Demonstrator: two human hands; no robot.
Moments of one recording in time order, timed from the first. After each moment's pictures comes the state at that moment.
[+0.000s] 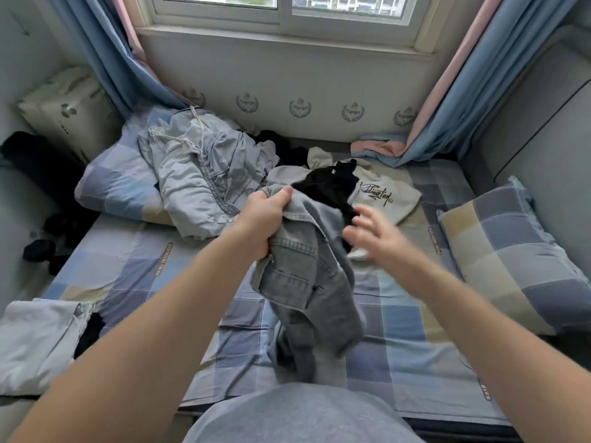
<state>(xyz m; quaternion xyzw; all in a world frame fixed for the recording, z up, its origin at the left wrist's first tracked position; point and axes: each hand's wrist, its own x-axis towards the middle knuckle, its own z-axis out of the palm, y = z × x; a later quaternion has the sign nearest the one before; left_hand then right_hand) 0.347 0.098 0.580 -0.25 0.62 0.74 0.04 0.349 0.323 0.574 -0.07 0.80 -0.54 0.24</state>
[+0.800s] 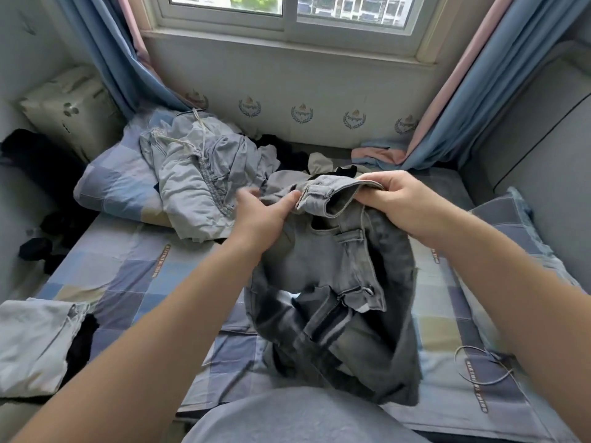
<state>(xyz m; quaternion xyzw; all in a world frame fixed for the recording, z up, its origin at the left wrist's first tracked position) 0.351 0.092 0.582 -0.25 0.75 0.62 -0.05 0.303 0.312 0.645 -0.18 0.79 -0.55 0.19</state>
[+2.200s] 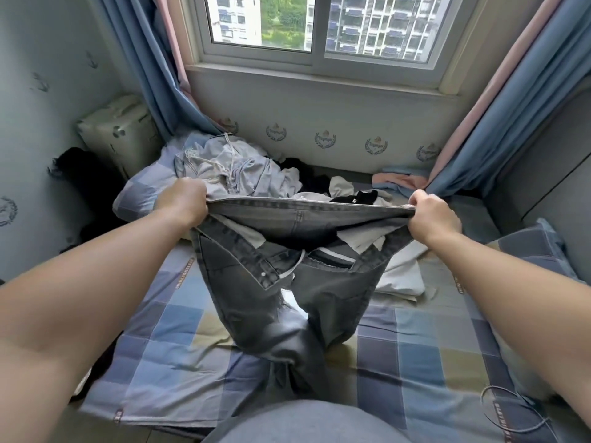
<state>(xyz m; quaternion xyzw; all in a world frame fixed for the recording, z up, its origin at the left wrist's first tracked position) 0.328 -0.098 0.583 -0.19 0.98 -0.01 -0.03 0.209 0.339 0.572 -0.02 0.99 -0.10 -0.04</state>
